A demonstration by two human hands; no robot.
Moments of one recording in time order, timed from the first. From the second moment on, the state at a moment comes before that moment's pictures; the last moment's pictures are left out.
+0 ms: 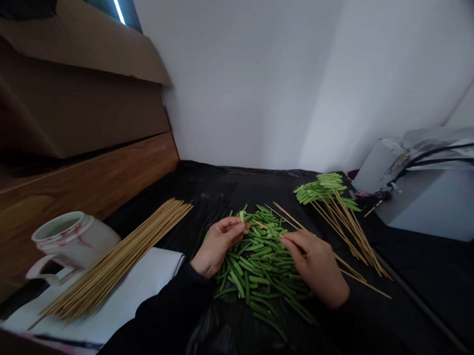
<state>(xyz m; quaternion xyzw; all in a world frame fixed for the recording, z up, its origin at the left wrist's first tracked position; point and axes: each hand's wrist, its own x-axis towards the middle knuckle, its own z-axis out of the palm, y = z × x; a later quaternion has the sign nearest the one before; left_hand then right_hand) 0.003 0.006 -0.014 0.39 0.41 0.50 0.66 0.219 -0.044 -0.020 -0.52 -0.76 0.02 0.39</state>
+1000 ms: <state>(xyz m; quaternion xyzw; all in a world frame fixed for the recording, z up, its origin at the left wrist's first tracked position) 0.002 0.007 -0.017 0.39 0.35 0.48 0.70 0.205 -0.054 -0.031 -0.52 -0.77 -0.08 0.35</state>
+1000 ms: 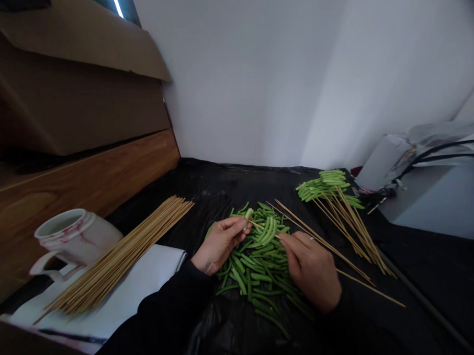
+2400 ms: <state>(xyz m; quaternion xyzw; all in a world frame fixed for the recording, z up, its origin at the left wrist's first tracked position) 0.003 0.003 -0.012 0.41 0.35 0.41 0.73 0.201 -0.055 -0.037 -0.49 -0.79 -0.02 0.37</state>
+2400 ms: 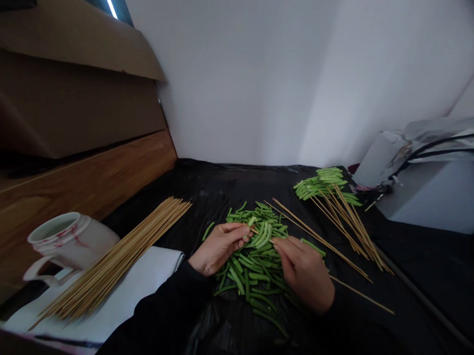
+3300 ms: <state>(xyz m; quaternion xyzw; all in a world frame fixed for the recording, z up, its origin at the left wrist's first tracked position) 0.016 -0.004 -0.015 0.41 0.38 0.47 0.68 0.190 -0.057 -0.036 -0.49 -0.78 0.00 0.39</state>
